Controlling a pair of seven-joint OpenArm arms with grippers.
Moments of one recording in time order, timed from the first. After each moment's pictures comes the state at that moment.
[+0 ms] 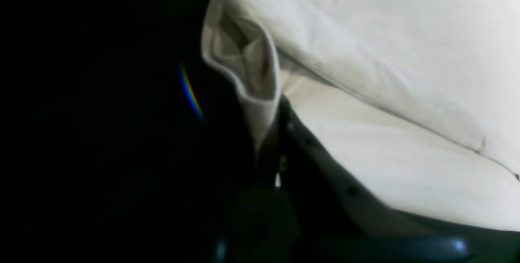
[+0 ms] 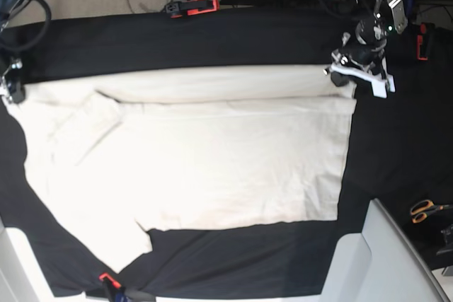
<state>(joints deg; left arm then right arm) 17.0 -6.3 -25.7 77.2 -30.4 -13.8 30.8 0.1 14.9 53.4 49.6 40.6 27.7 -41.7</state>
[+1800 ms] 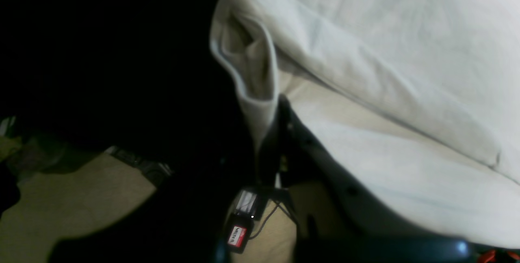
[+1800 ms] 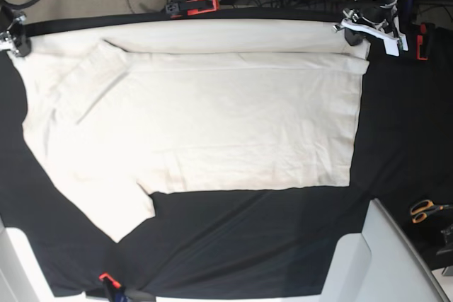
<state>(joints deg) 31.1 -5.1 -29.3 88.0 -30.2 -12.9 31.0 -12.1 9.9 57.7 62.3 40.6 27.8 -51.2</state>
